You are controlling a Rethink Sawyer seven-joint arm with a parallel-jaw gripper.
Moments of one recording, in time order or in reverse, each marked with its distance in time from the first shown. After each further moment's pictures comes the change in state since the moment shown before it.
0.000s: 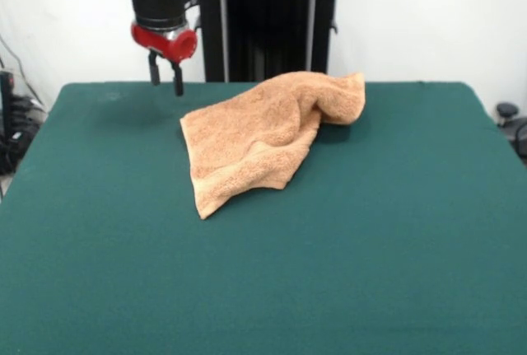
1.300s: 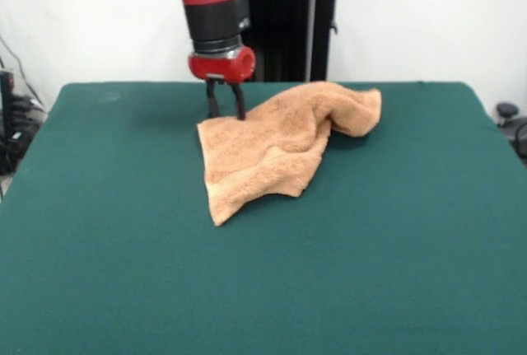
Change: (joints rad) arm 0.125 0.143 -0.050 0.007 0.001 -0.330 0.000
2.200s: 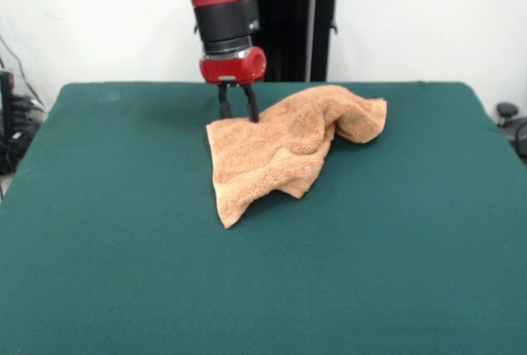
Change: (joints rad) arm 0.049 0.063 -0.062 0.004 0.001 -0.218 0.000
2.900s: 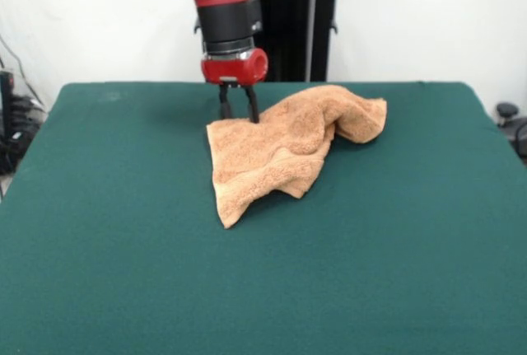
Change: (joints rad) arm 0.042 0.000 -0.030 -0.006 0.031 0.000 0.000
